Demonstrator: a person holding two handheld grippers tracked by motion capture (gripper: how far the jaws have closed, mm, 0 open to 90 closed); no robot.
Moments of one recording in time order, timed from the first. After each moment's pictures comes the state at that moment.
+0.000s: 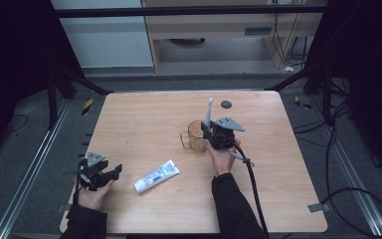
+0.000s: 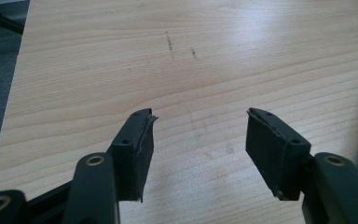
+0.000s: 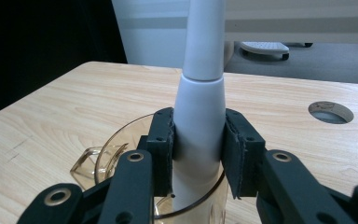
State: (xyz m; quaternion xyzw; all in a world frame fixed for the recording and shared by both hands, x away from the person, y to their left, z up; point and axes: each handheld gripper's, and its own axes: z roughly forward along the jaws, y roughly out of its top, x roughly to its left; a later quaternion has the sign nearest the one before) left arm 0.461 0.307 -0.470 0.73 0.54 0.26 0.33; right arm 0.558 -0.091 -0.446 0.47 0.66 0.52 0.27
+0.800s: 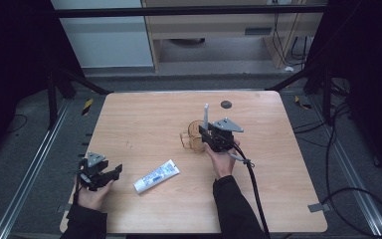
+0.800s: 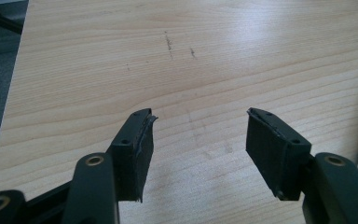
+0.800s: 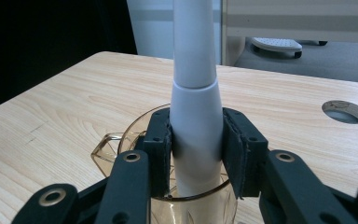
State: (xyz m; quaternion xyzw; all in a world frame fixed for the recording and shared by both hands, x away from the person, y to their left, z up) left arm 0.461 0.307 -0.470 0.73 0.54 0.26 0.34; right arm 0.551 -0.088 -0.444 0.45 0.68 0.52 0.26
